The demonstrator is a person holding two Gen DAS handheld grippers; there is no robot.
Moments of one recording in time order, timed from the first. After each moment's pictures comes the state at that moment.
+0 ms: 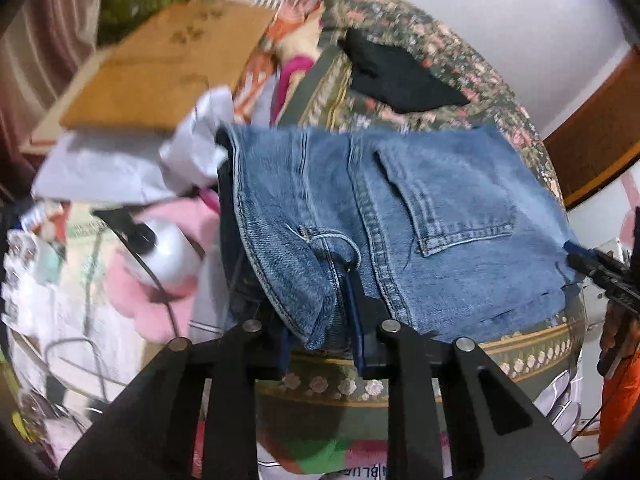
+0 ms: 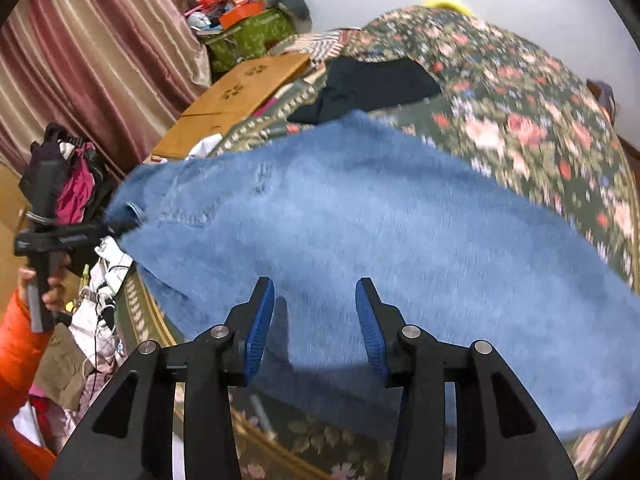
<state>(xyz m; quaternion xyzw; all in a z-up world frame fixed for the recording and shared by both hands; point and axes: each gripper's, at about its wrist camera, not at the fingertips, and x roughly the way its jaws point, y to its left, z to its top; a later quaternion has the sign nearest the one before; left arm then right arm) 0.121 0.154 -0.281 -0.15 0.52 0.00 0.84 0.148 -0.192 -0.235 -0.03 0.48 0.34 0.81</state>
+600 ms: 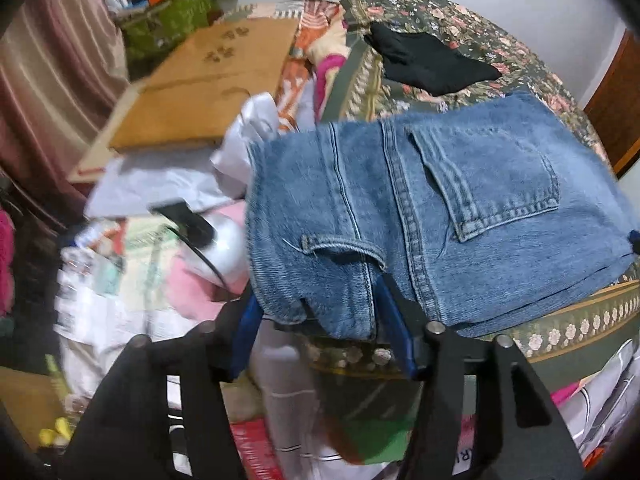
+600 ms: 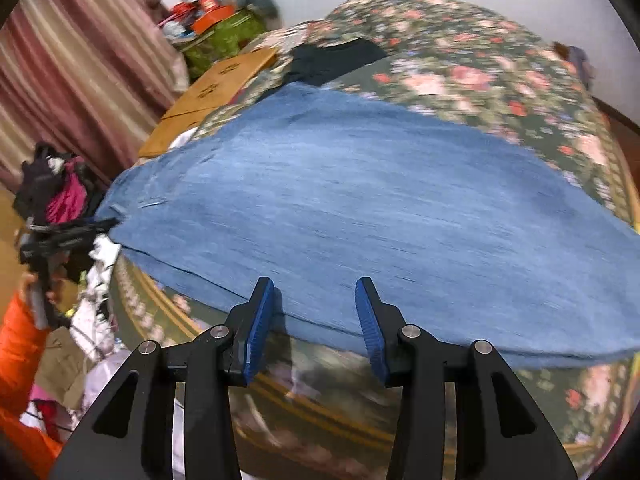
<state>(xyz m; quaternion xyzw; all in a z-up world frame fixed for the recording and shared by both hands) 0.101 0.147 -0.288 -0.03 0.52 0.08 0.85 0.119 -0.260 -0.245 0.00 0.49 0.29 0.82</state>
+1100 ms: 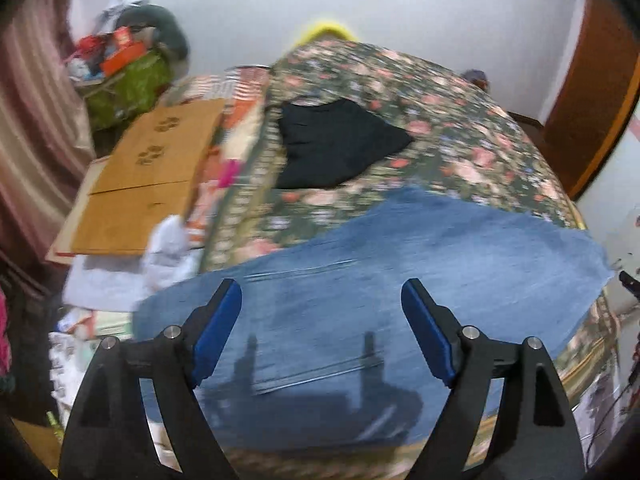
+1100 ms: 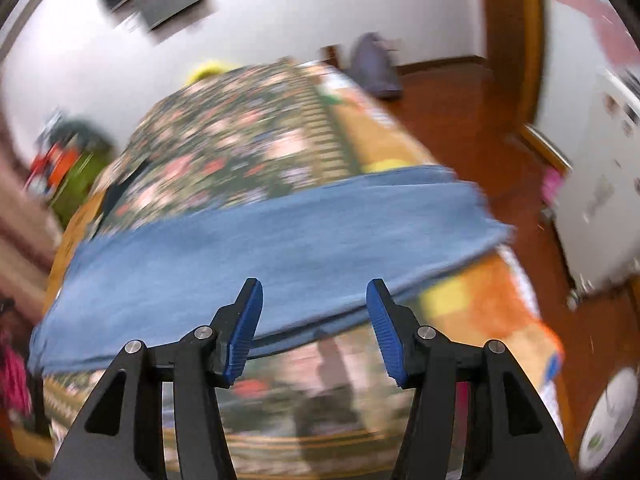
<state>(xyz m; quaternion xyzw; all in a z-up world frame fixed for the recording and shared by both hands) 0.201 0.008 -0.216 -0.02 0.46 0.01 0.89 0.123 -0.518 -0.246 0.16 0.43 0.01 0.89</state>
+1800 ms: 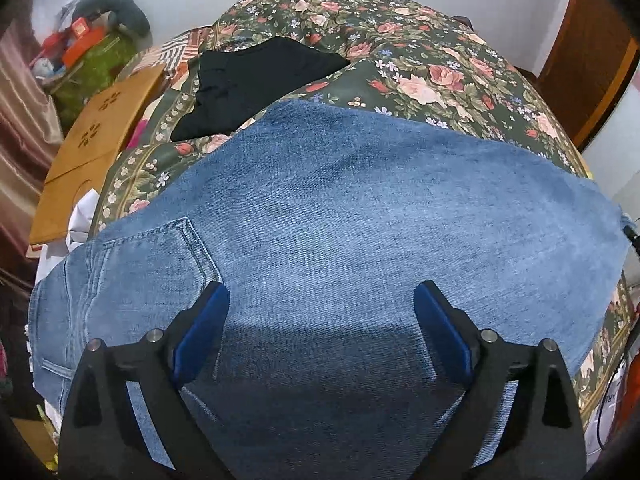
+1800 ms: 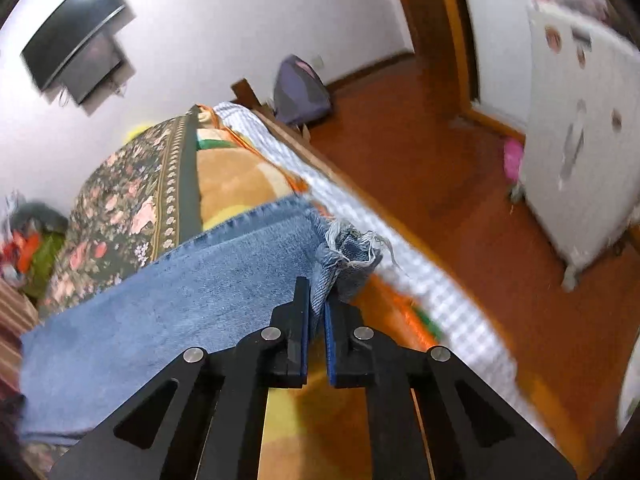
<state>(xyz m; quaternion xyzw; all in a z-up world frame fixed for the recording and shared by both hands) 0.228 -0.103 -0.299 0.02 0.52 0.01 0.85 0.160 -0.619 -0.307 0.21 0.37 -0.07 0.90</state>
